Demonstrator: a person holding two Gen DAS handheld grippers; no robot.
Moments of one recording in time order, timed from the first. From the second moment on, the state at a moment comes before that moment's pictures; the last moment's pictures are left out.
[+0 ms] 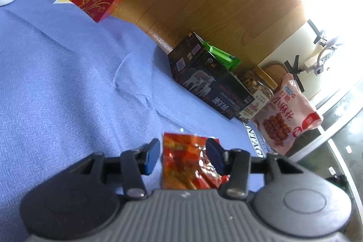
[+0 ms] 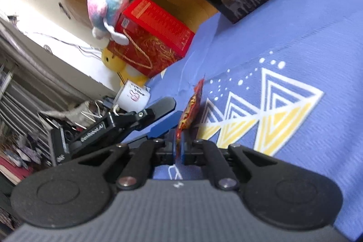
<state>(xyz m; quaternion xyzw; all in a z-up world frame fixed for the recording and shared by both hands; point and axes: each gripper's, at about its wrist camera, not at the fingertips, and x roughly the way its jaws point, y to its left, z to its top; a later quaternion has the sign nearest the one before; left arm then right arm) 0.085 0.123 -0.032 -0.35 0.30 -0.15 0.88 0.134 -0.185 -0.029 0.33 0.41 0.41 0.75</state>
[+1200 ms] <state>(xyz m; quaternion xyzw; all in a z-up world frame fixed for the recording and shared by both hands) 0.085 0.112 -0.032 -0.33 0.31 -0.19 0.87 0.109 -0.184 -0.028 0.32 0.44 0.39 0.74</state>
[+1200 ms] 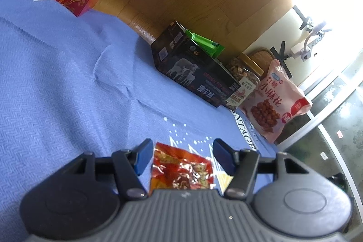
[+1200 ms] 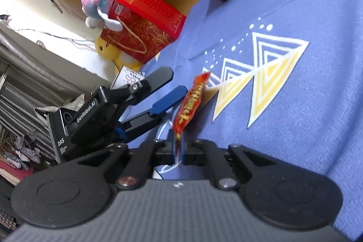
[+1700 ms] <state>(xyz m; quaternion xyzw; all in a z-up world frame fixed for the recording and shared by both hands) 0.077 0.109 -0.029 -0.33 0.33 -0.20 0.86 0.092 -0.226 -0.035 0.43 0.45 0.38 0.68</state>
